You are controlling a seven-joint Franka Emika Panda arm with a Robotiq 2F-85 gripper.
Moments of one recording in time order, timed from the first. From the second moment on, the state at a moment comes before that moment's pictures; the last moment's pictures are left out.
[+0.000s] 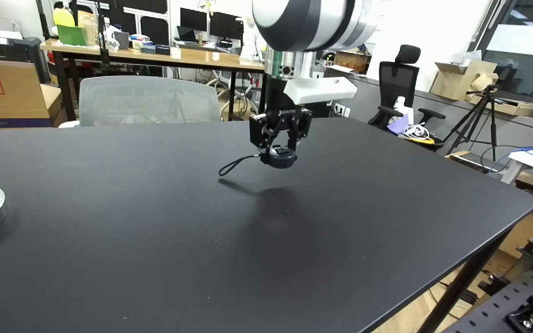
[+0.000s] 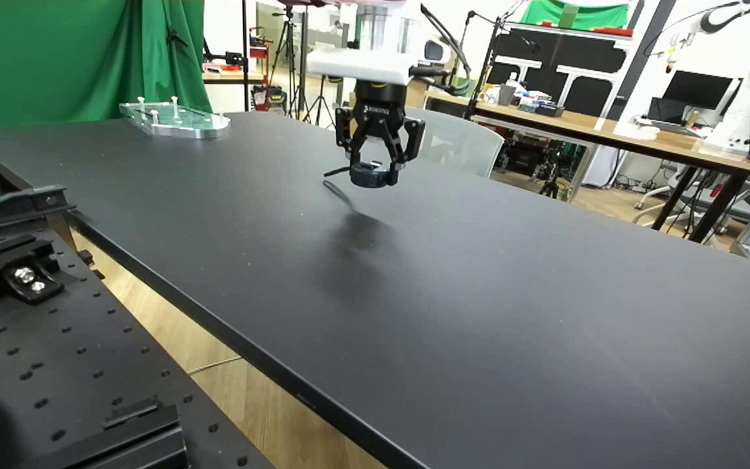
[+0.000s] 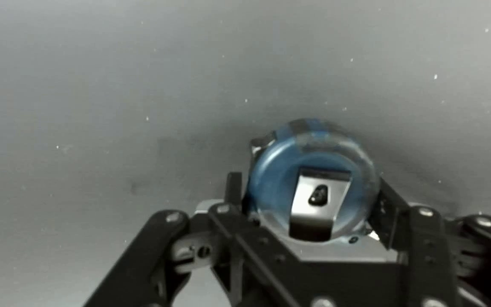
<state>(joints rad) 0.11 0.41 -0.02 -2.27 -0.12 2.70 0.02</state>
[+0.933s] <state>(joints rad) 0.12 0.65 0.00 -1.95 -0.12 2.65 0.02</state>
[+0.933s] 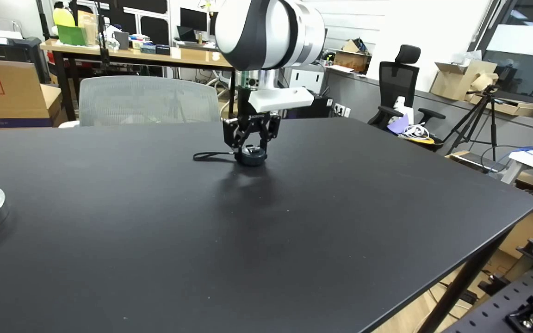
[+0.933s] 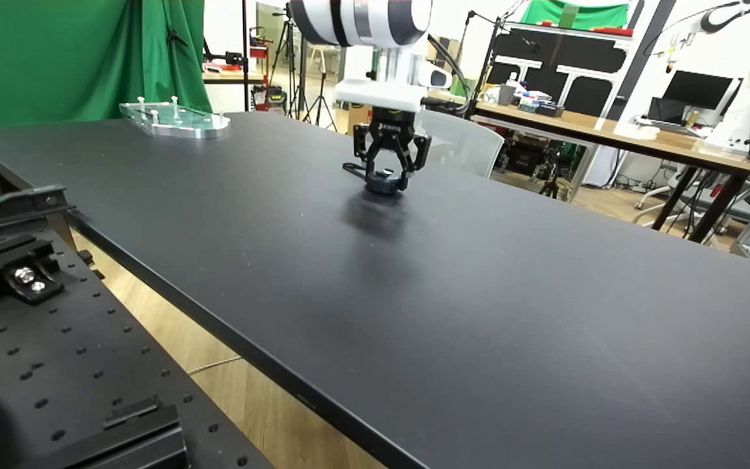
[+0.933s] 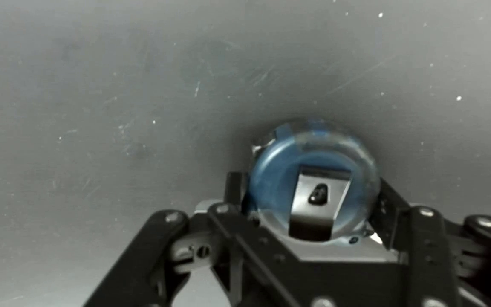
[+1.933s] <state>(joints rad) 0.16 0.37 0.04 -2.18 -0.10 2.65 0.02</state>
